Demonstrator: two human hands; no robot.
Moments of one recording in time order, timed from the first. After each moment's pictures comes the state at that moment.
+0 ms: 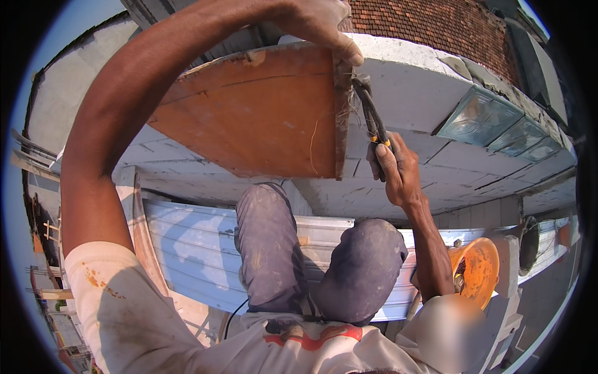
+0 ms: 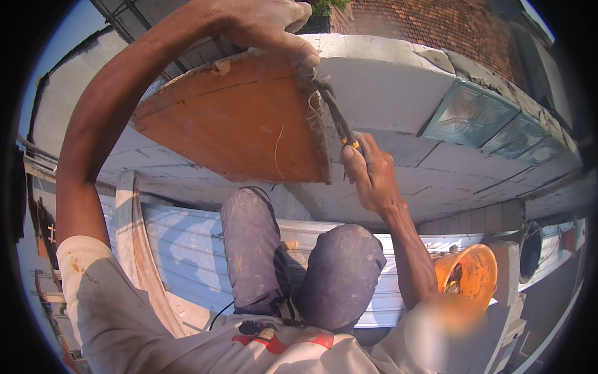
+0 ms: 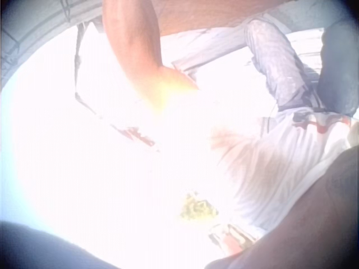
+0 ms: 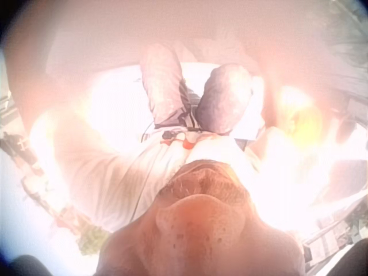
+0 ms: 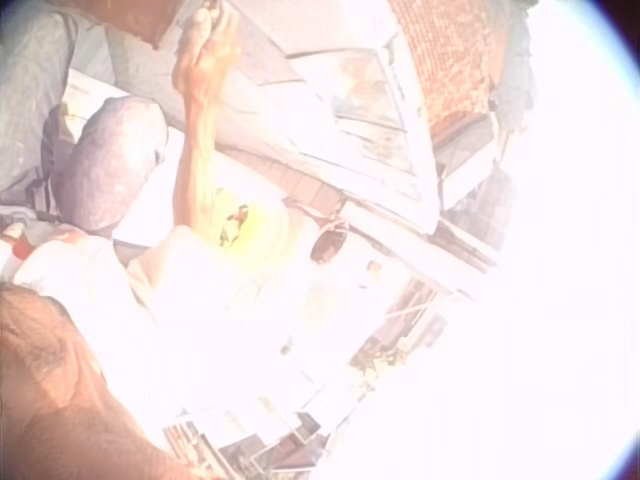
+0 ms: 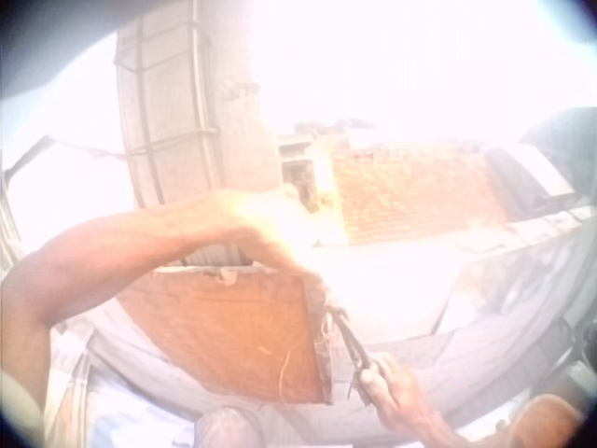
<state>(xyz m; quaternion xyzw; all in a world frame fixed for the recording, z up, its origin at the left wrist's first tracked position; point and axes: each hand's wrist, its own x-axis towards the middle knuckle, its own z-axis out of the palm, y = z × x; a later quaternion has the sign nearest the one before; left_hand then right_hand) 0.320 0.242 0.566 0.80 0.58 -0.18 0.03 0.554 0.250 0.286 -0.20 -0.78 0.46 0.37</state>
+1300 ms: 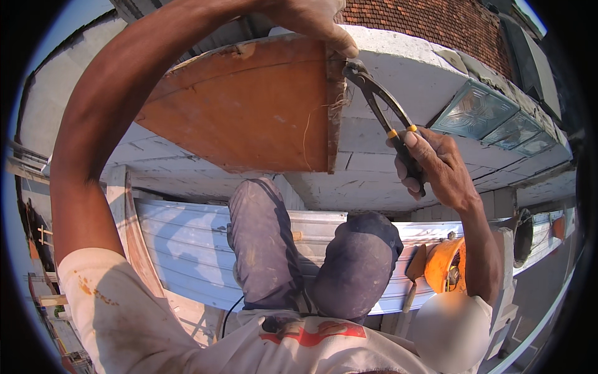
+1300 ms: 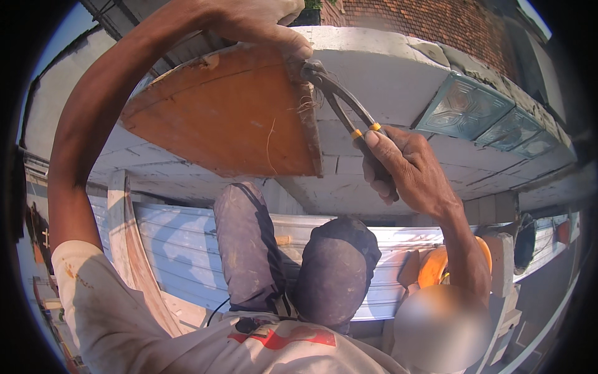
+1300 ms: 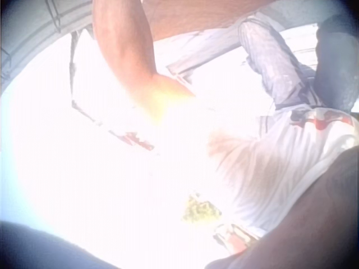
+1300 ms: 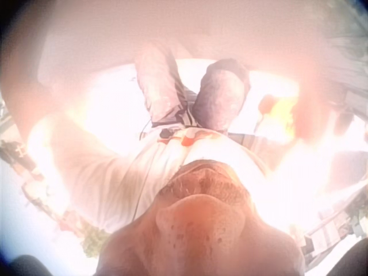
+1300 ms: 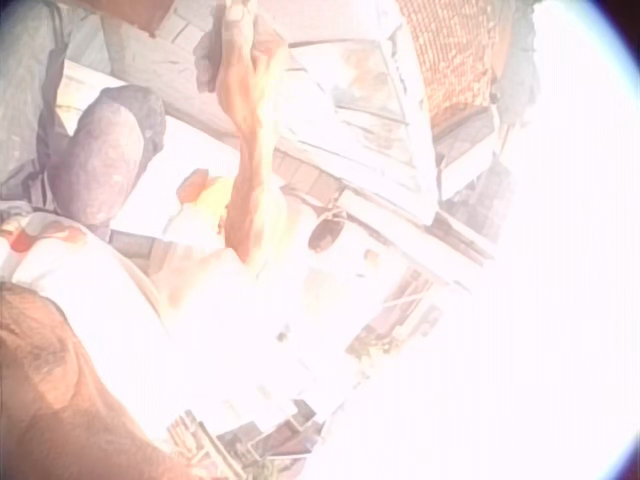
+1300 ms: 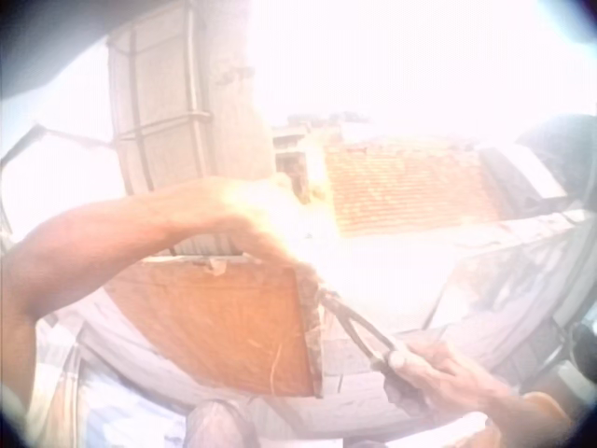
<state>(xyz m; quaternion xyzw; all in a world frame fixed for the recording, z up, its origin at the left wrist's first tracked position) 0.317 0.242 0.555 0.81 0.56 -0.16 -0.01 0.602 0.255 0.385 -0.30 -0.78 0.52 0.19</state>
